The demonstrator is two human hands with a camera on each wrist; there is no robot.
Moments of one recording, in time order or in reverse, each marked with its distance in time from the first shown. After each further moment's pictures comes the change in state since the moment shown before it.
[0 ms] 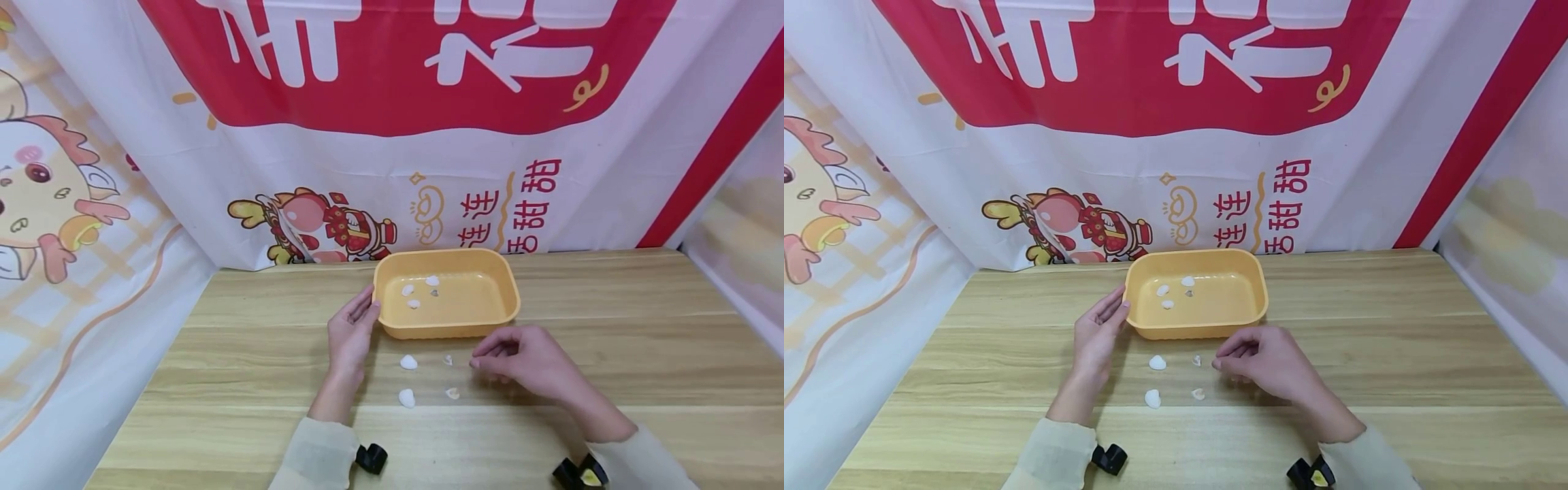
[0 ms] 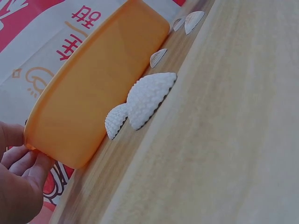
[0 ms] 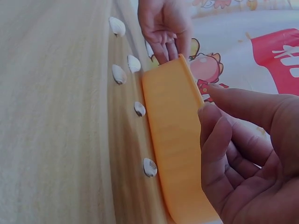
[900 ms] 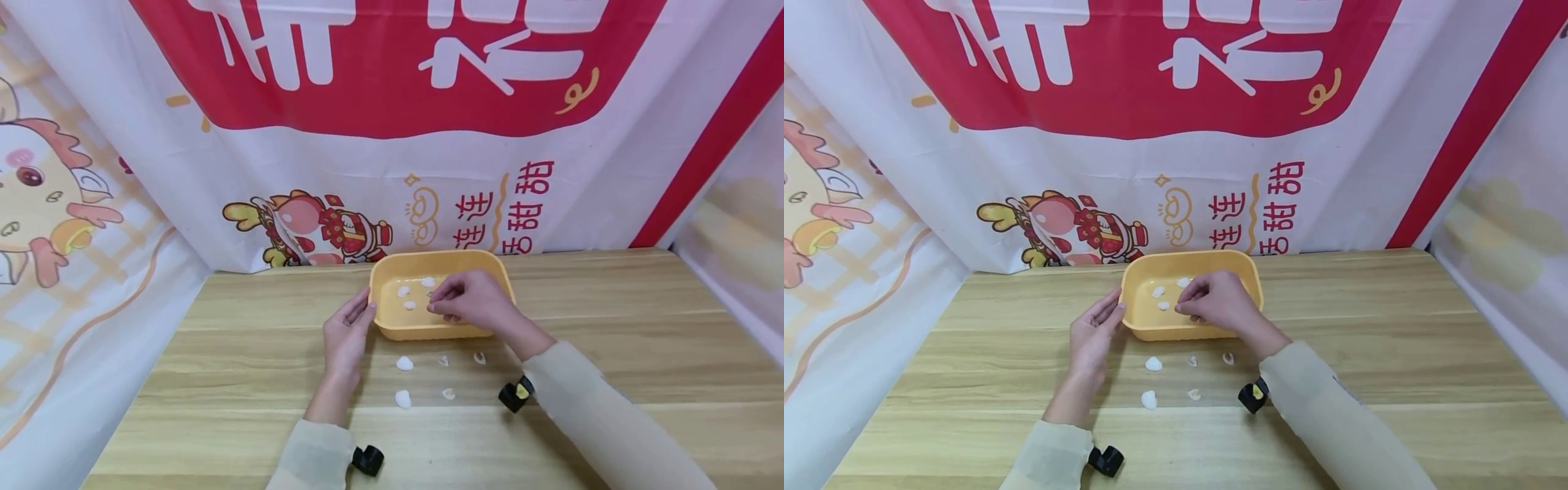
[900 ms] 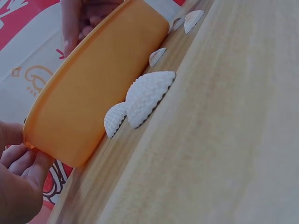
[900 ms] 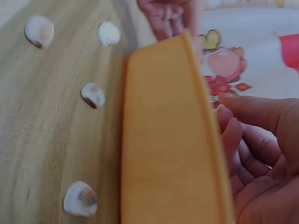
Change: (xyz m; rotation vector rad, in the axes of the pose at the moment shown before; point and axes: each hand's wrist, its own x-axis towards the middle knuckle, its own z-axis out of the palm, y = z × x) left_hand 0.000 -0.002 0.001 -0.005 0.000 -0.008; right_hand 0.084 -0.045 0.007 -0.064 0.037 -0.049
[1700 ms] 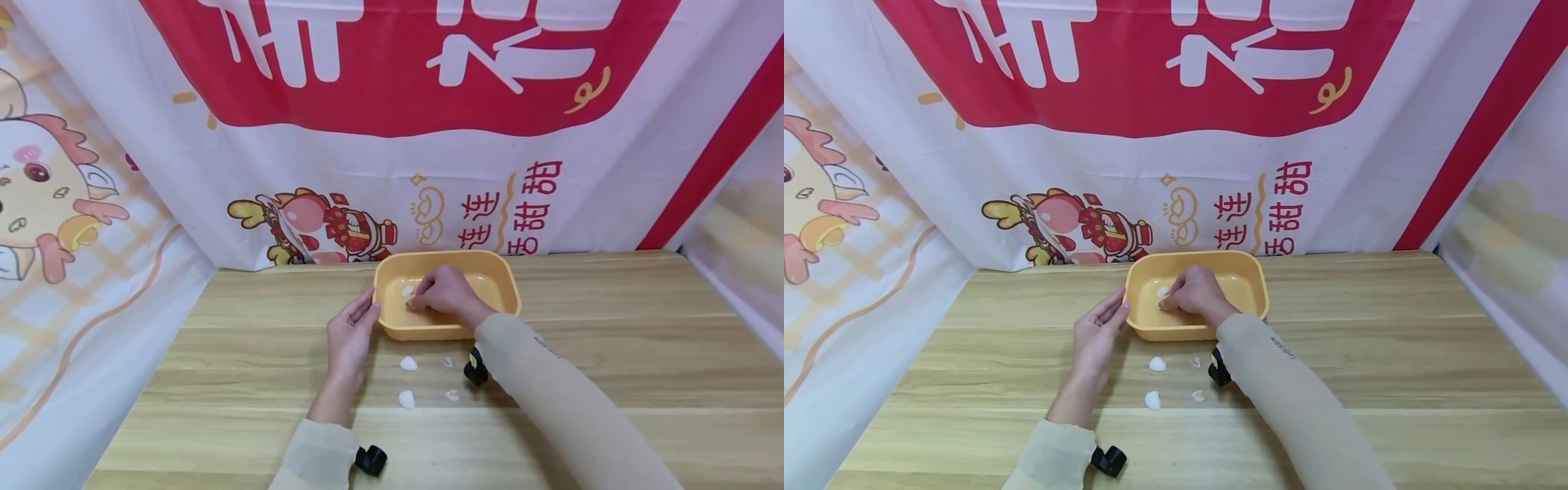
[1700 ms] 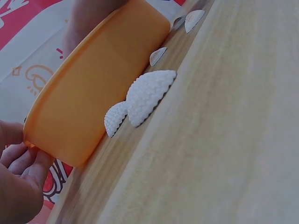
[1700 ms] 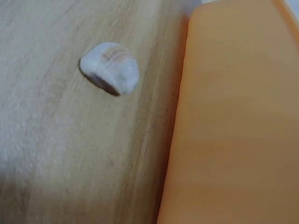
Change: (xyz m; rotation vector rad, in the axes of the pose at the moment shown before) left_hand 0.001 -0.001 -0.001 -0.002 -0.002 0.001; right_hand 0.071 0.005 0.043 -0.097 -0.025 0.132
